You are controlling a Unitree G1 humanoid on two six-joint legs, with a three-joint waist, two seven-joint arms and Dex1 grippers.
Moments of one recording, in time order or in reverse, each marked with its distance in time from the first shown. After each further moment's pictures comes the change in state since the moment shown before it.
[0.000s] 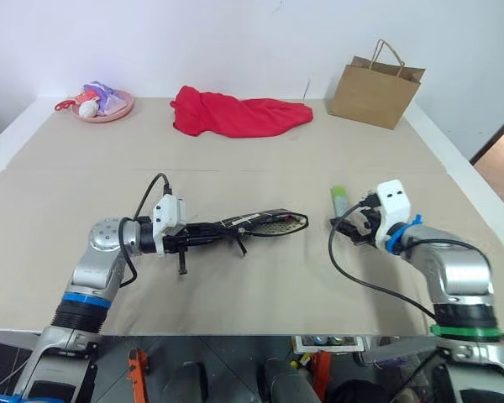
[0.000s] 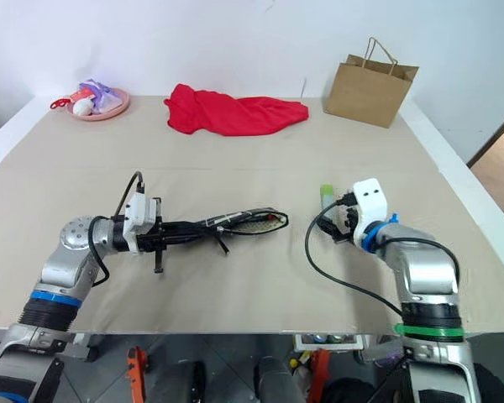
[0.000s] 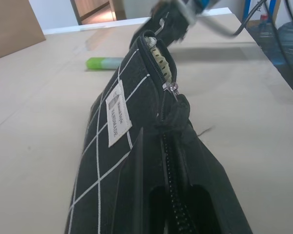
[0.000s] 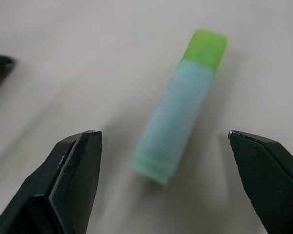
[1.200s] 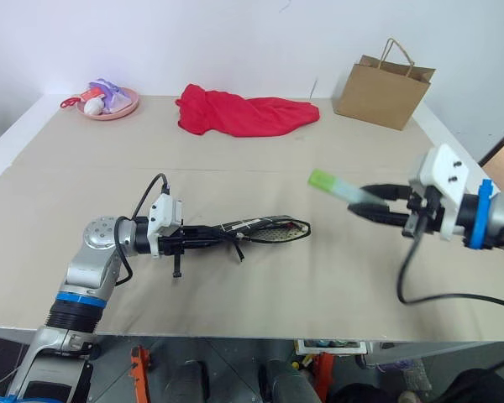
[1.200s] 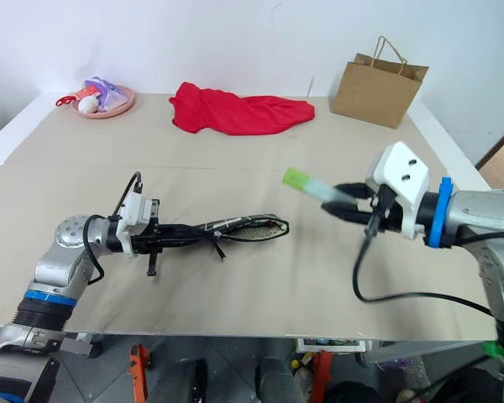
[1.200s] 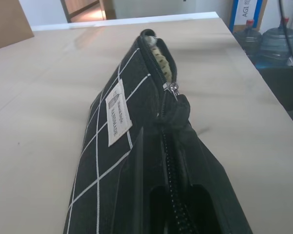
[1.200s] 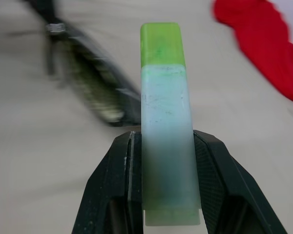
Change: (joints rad) left arm 0.006 0.014 0.001 -0.028 -0.028 0.050 -0.061; right arm 0.154 -0.553 -0.108 -0.541 0.308 -0.170 0.602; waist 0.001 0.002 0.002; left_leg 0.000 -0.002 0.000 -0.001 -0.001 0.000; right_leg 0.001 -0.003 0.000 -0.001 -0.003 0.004
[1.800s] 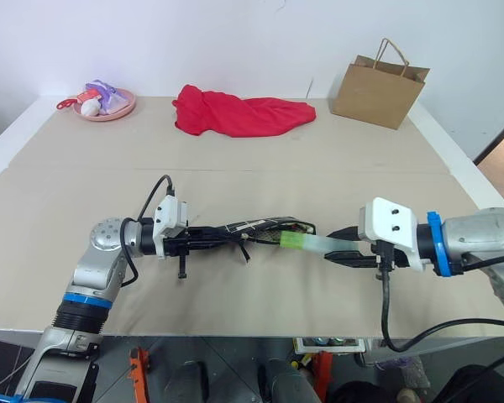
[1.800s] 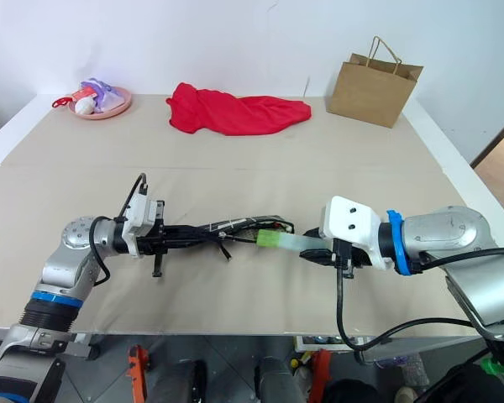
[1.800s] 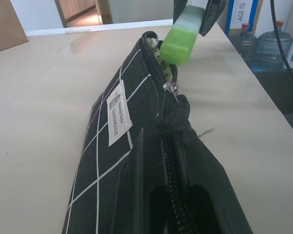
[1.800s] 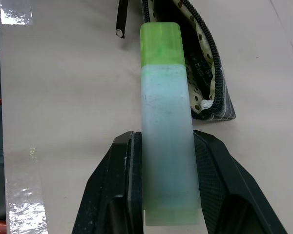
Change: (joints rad) left arm 0.001 -0.025 -0.002 0.000 0.014 -0.007 0.002; right arm -0.010 -0.016 0.269 -0.032 -0.113 -0.071 -0.014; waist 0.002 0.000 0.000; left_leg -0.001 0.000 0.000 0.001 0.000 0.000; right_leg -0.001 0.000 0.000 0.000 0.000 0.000
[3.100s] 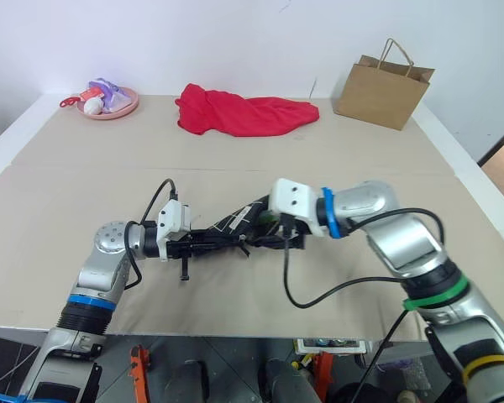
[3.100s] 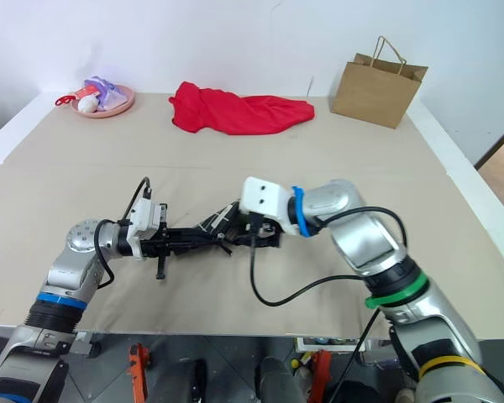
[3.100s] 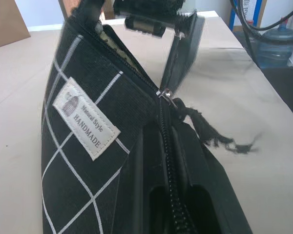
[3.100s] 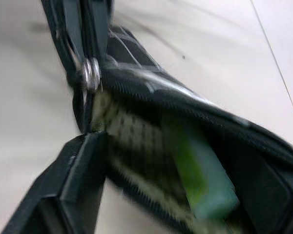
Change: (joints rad) left arm 0.006 -0.019 -0.009 0.028 0.024 -0.038 0.002; right arm -0.404 0.384 0.316 0.326 -0.260 -0.037 0.000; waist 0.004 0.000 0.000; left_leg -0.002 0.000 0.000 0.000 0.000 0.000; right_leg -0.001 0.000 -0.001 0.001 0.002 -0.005
